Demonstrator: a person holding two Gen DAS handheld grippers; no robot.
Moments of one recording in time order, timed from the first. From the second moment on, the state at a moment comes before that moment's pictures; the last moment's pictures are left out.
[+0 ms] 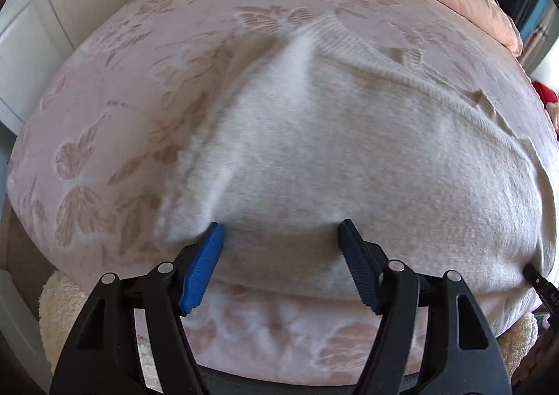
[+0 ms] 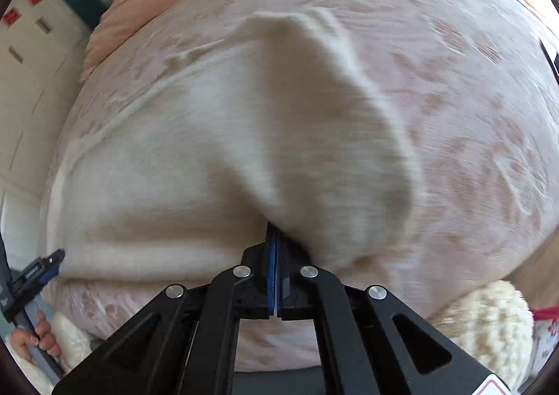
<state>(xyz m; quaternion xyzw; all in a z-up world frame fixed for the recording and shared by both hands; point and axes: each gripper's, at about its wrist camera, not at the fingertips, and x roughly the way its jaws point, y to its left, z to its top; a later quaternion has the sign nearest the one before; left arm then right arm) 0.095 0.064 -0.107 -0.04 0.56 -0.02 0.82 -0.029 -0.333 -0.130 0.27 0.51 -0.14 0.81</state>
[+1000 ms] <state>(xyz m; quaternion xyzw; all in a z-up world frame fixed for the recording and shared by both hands) 0.060 0.160 -0.063 -0.33 0.58 0.01 0.75 -0.064 -0.347 -0.080 0.39 0.45 -0.12 0.79</state>
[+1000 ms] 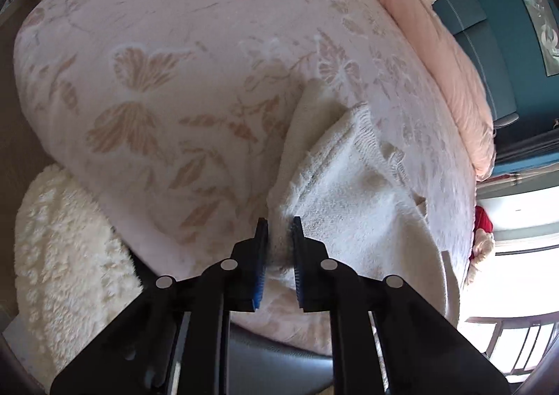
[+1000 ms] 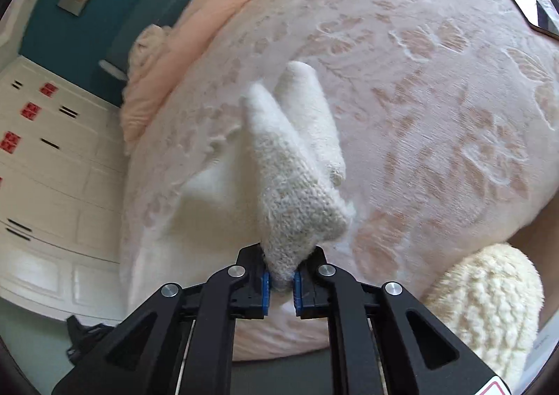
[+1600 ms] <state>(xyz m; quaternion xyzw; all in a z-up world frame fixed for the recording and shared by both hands) 0.169 0.089 -0.054 -0.15 0.53 -0.05 0.83 0.048 -0.368 -0.068 0.22 0.47 -0.12 0.84</state>
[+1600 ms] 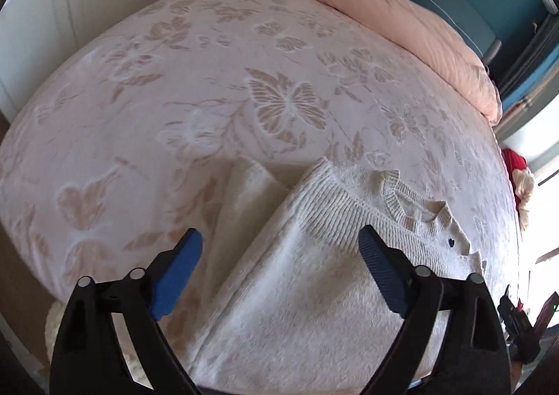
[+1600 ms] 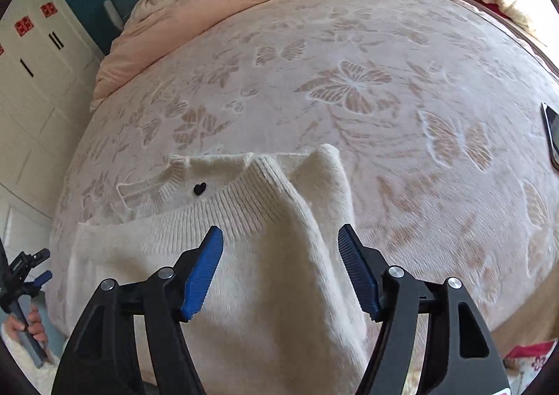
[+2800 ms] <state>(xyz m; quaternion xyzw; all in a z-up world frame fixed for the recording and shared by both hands) 0.109 -0.026 -0.096 0.04 0.56 -0.07 0.83 0.043 -0.273 -0.105 0.21 0.50 -0.08 0.84</state>
